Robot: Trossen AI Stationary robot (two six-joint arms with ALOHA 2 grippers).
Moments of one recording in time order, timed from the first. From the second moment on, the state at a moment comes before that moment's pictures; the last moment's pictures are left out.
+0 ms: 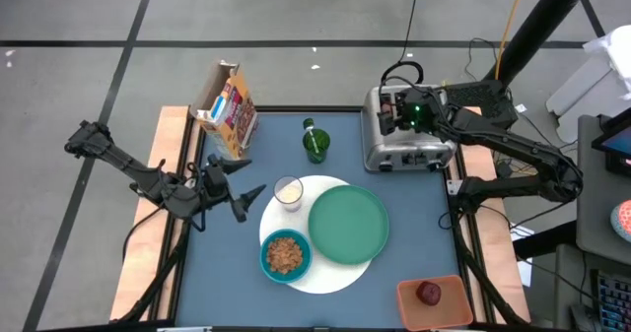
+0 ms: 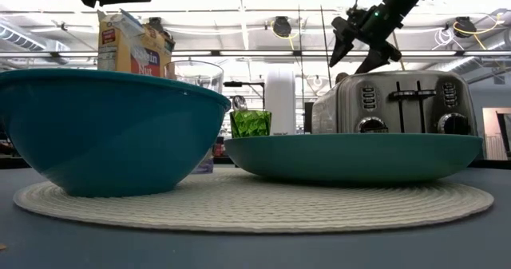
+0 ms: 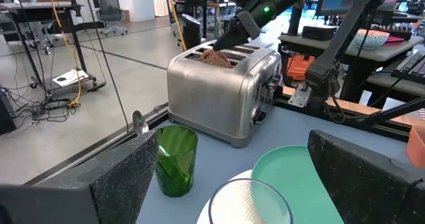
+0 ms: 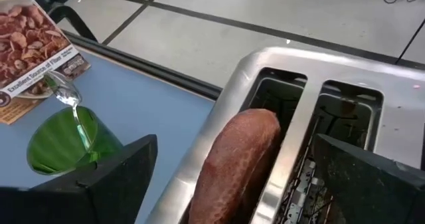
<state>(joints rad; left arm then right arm) -0.54 0.88 0.65 0.00 -1.03 -0.27 -0.57 1.10 0.95 -0.52 0.29 0.43</state>
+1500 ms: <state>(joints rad) -0.54 0.88 0.65 0.00 -1.03 -0.27 -0.55 1.18 0.95 -0.50 0.34 0.43</state>
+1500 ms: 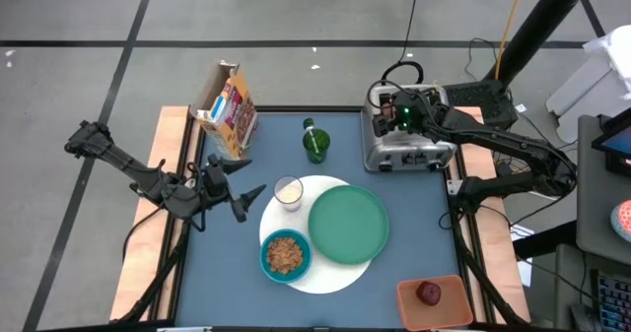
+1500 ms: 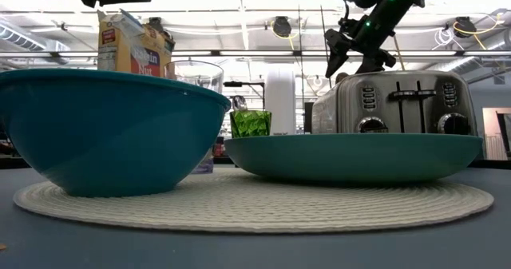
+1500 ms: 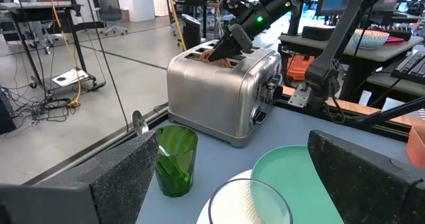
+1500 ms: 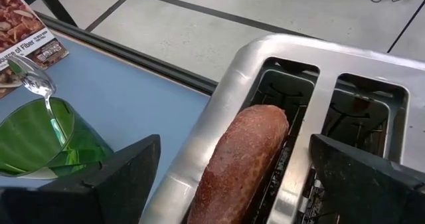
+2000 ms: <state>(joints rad) -0.54 0.88 0.65 0.00 -1.03 -0.27 -0.55 1.18 0.95 -0.50 0.34 0.43</state>
